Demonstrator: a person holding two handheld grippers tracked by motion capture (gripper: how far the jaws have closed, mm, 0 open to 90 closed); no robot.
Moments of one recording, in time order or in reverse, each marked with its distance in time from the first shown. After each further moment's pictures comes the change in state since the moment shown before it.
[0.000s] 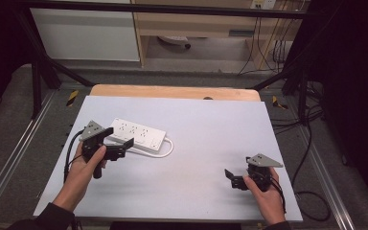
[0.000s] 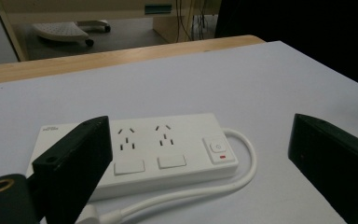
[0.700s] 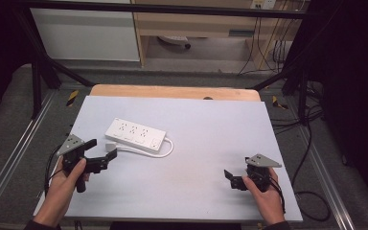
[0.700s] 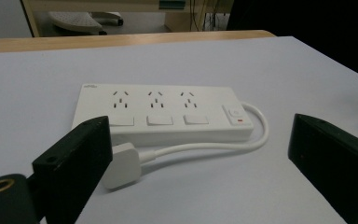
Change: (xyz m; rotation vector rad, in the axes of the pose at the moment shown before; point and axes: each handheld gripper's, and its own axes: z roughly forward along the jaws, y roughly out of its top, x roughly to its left) left arm 0.019 -0.032 -0.042 0.001 0.037 -0.050; right arm 0.002 0.000 0.001 0.010 0.000 -0.010
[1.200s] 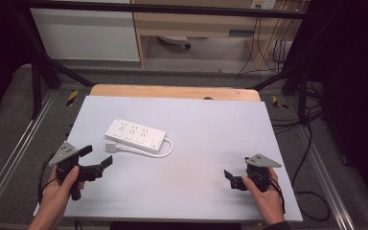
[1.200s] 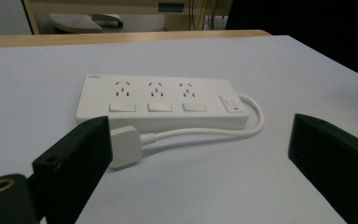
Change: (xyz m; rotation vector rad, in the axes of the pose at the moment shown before) left arm -0.001 -0.015 -0.018 -0.015 -0.006 0.002; right arm 0.000 0.000 0.000 0.004 0.001 0.002
